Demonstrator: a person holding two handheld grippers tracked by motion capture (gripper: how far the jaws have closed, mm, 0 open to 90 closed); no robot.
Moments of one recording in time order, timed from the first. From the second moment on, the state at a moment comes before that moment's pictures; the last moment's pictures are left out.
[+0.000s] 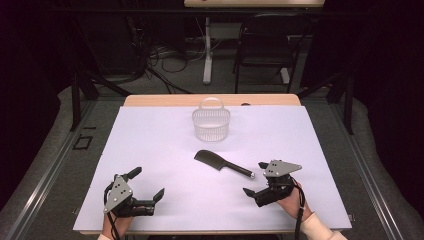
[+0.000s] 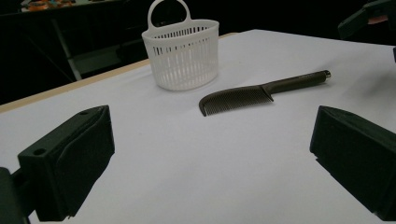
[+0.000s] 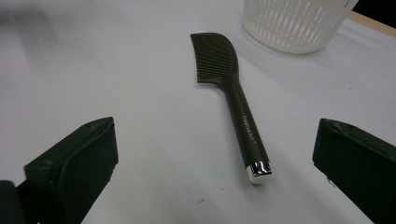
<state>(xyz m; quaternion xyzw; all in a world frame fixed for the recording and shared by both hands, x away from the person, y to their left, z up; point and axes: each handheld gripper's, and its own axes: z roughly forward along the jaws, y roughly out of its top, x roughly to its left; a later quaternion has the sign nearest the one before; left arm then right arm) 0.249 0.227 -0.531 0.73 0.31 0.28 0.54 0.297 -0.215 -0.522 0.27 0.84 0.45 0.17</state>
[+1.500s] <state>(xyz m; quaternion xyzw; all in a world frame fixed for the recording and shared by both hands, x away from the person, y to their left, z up) 0.248 0.228 -0.531 0.73 0.31 0.27 0.54 0.332 -0.181 -0.518 0.27 0.88 0.38 0.12</state>
